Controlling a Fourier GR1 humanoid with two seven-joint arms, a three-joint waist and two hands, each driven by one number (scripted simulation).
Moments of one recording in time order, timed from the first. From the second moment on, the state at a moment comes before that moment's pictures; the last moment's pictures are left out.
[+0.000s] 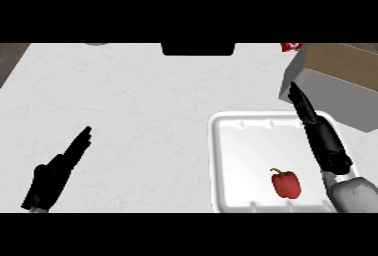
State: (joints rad) left arm 0.06 0.52 -0.26 -1.47 0.19 0.08 0.01; right arm -0.20 -0.49 0.33 -1.45 -0.17 -0.23 -0.23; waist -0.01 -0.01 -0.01
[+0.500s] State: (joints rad) left arm -0.09 0.54 -0.21 -1.56 0.14 0.07 -0.08; right arm -0.07 -0.79 0.04 -1.68 -0.29 -0.03 -0.41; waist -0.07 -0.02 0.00
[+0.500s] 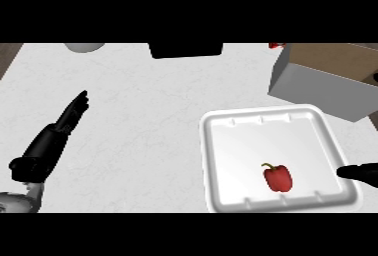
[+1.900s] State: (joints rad) left arm -0.20 0.48 -0.18 -1.53 0.10 -0.01 -0.10; right arm 0.46 -1.04 0.04 -2.28 0.58 0.06 -0.22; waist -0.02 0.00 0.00
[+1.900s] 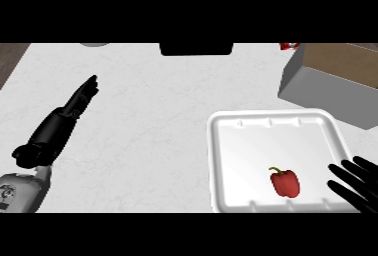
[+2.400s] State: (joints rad) left arm -0.22 0.44 -0.18 -1.53 0.06 -0.03 -0.09; right arm 0.38 -0.93 0.28 -2.31 0.71 0.19 0.07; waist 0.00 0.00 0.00
